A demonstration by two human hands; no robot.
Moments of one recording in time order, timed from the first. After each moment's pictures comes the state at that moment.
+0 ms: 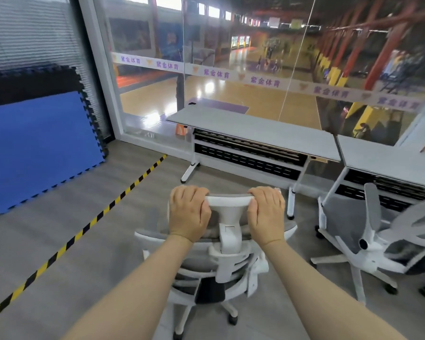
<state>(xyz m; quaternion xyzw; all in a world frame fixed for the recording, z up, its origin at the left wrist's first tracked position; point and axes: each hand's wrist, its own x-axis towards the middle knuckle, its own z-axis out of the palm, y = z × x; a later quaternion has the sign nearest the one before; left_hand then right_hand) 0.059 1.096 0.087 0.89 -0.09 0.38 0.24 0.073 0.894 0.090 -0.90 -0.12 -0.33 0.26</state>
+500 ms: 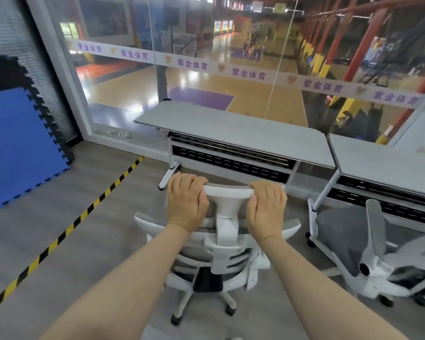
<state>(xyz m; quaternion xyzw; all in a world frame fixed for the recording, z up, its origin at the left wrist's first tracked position) 0.315 1.025 0.082 0.88 -0.13 0.39 0.25 0.302 0.829 0.084 -0.90 -0.08 -0.36 0.23</state>
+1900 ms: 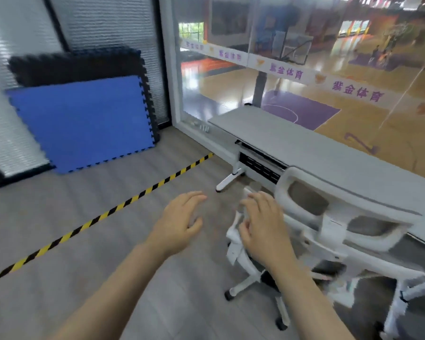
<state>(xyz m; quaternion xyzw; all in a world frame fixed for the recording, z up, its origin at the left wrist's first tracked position) 0.357 1.053 0.091 0.96 0.06 0.15 0.25 0.447 0.844 0.104 -0.91 -0.35 -0.12 0.20</state>
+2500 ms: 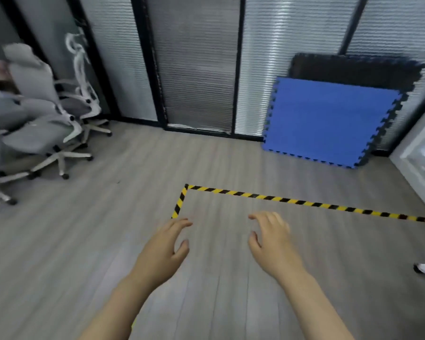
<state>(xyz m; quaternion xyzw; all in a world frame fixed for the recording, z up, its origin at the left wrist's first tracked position) -0.193 1.167 0.065 0.77 0.56 0.22 0.22 0.070 1.154 0.069 -0.67 -0.69 0.08 0.25</state>
